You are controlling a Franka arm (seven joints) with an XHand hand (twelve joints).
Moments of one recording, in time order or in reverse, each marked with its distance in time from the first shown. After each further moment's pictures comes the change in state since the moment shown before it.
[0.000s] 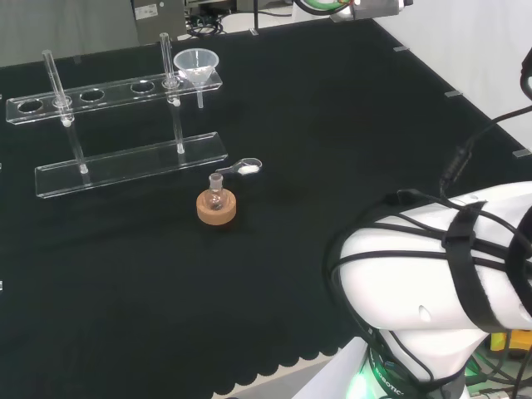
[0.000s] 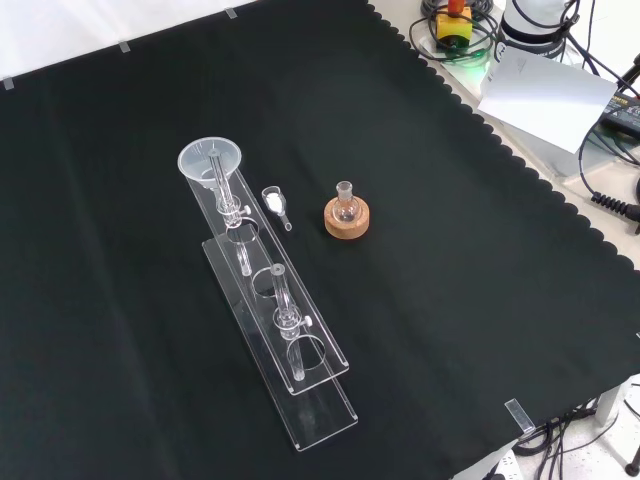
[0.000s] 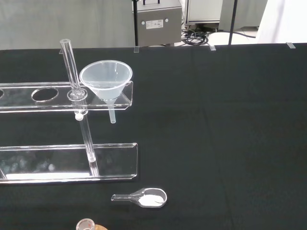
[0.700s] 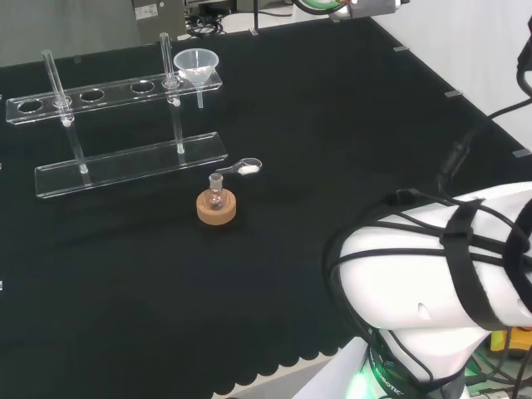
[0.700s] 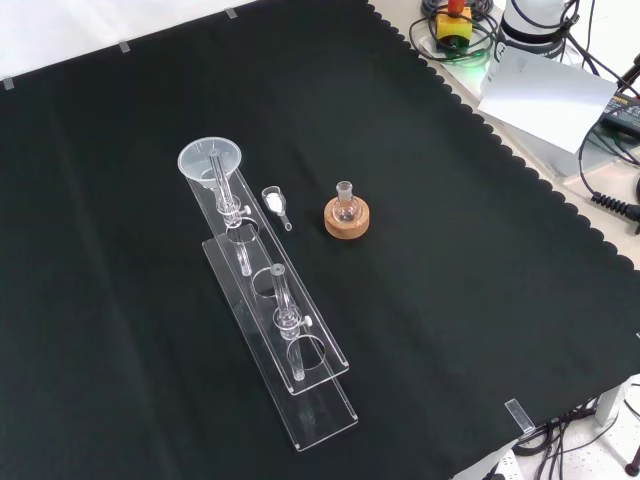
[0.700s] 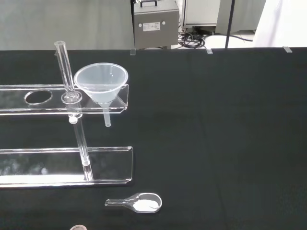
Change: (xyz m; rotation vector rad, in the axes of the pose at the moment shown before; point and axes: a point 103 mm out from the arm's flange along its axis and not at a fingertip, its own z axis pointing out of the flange) arm -0.003 0.011 0.003 -0.003 -0.013 0.008
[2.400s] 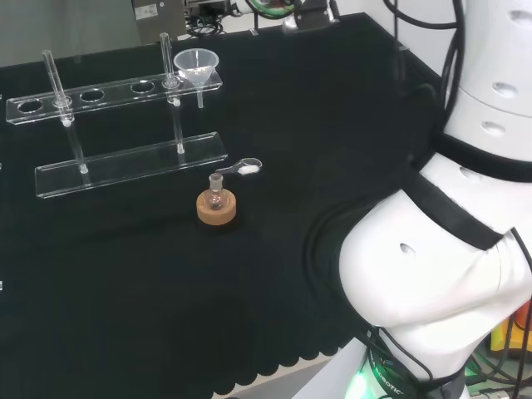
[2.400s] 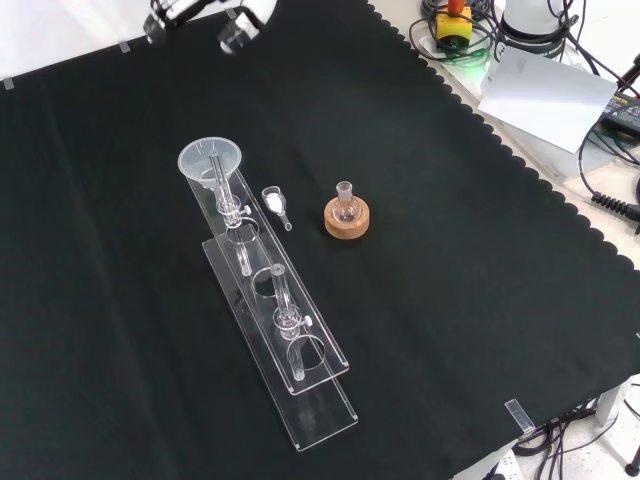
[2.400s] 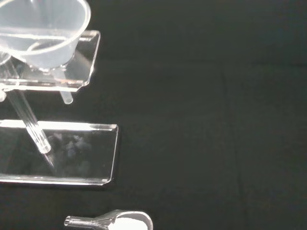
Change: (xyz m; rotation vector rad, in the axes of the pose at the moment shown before) arm -0.001 0.212 0.135 0.215 -0.030 -0.085
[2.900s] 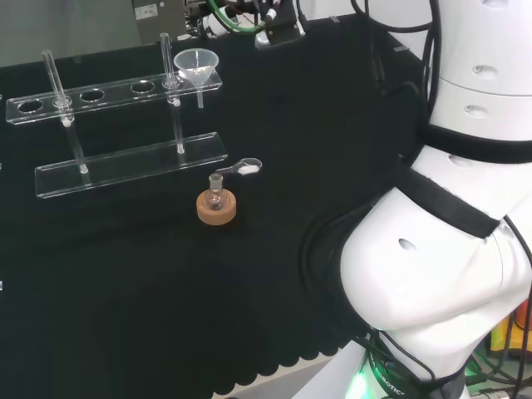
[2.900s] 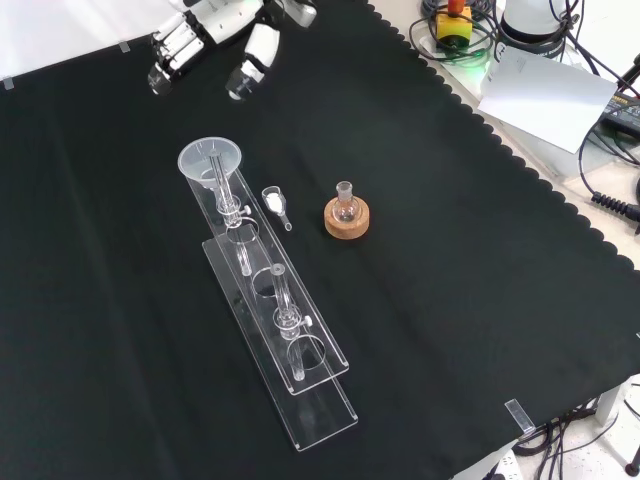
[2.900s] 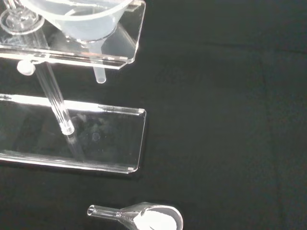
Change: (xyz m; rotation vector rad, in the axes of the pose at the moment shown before) arm 0.040 0.024 0.021 0.050 -0.041 -0.055
